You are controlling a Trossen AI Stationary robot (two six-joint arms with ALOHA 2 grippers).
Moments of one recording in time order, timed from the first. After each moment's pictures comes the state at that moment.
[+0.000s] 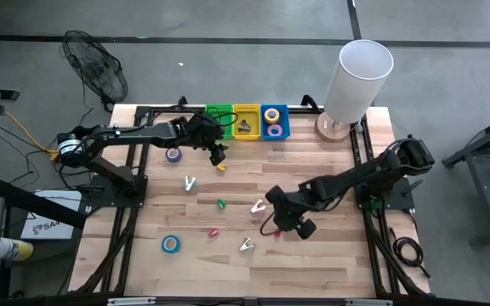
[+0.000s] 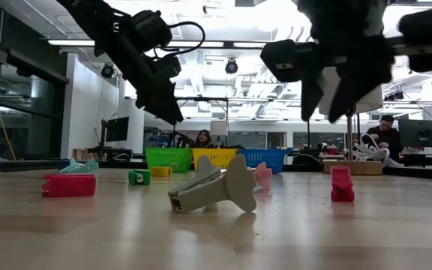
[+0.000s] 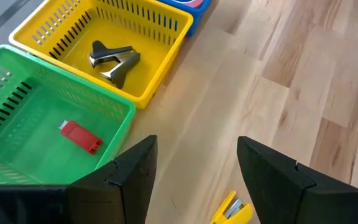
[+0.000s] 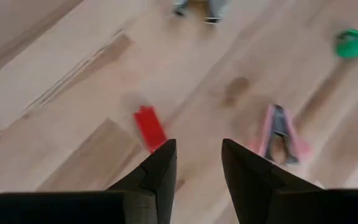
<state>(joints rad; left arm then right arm) 0.42 1.43 0.89 -0.21 -0.02 -0.06 0.29 1.62 1.03 -0.47 -0.07 -0.47</state>
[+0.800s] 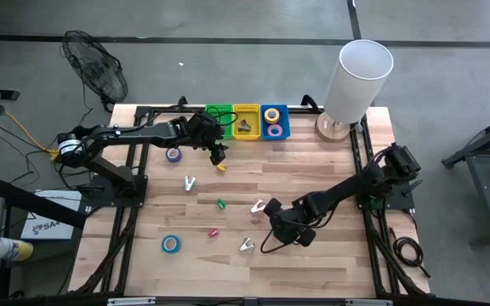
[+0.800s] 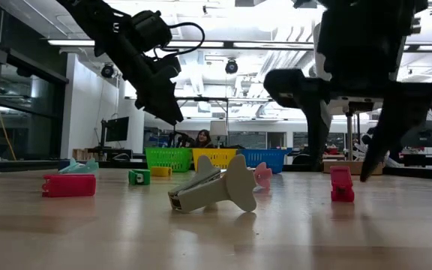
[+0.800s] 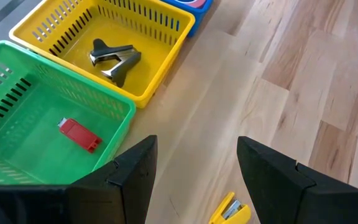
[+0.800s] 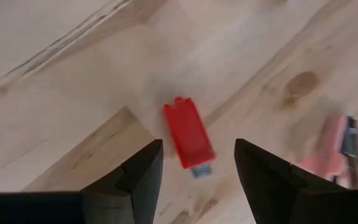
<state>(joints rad) 0.42 1.43 0.89 -0.21 -0.02 -0.08 0.38 1.77 1.03 -0.44 0.02 -0.52</state>
